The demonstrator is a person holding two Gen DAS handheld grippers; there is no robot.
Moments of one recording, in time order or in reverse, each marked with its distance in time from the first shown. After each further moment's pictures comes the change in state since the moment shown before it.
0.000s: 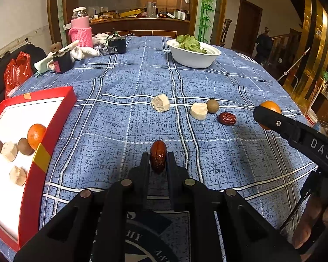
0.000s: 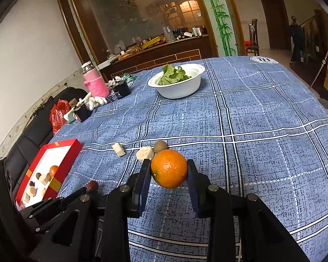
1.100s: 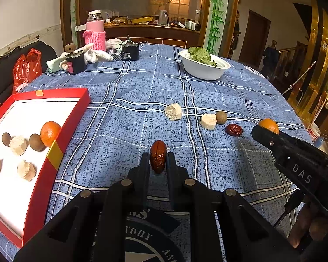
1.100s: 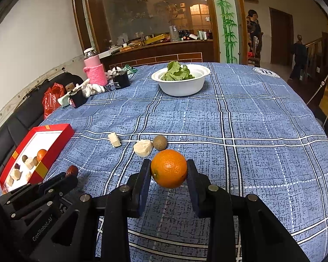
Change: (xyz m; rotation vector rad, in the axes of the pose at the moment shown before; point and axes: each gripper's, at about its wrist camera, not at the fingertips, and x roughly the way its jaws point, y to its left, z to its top) left arm -0.010 0.011 -0.002 -0.067 -0.060 0.032; right arm 0.008 0.020 -0.008 -0.121 0.001 -0.079
